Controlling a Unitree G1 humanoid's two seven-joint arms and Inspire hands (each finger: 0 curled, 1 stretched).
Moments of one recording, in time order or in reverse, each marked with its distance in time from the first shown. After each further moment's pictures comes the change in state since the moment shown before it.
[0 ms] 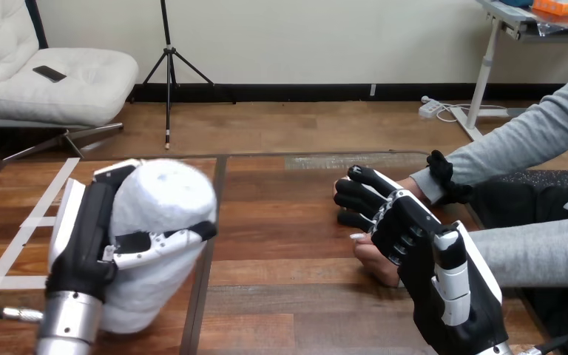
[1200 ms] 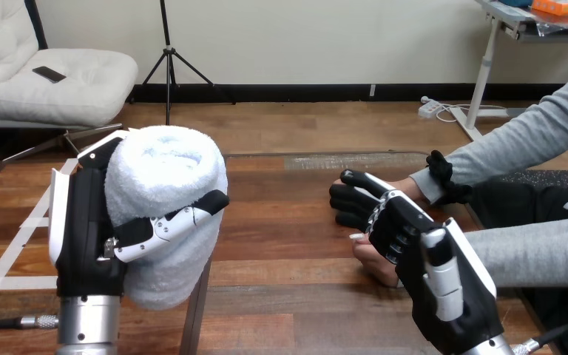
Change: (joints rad) left arm -0.001 -0.182 0.048 -0.031 -0.091 -0.190 -0.039; right arm -0.041 -0.019 -0.006 0.039 -0.055 0.007 -0.007
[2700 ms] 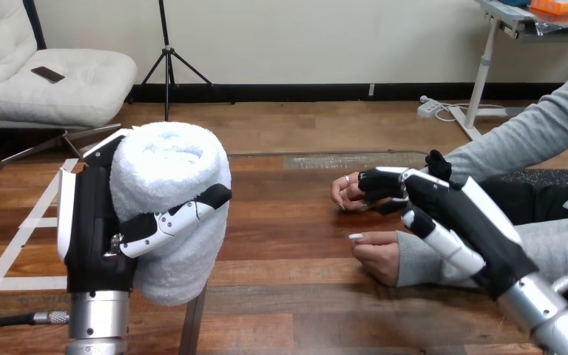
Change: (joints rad) left arm -0.029 -0.059 0.023 0.040 -0.024 -0.010 -0.049; right arm -0.349 -0.265 -0.078 0.447 -0.219 -0.204 -0.033
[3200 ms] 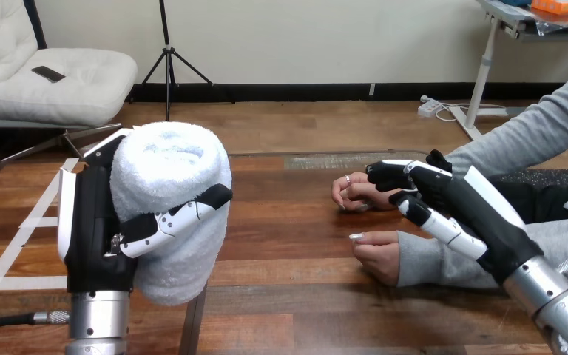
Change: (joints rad) left arm 0.000 -0.001 0.004 0.000 0.000 -0.006 -0.008; right arm -0.103 -0.047 0.003 0.162 -0.058 -0.053 -0.019
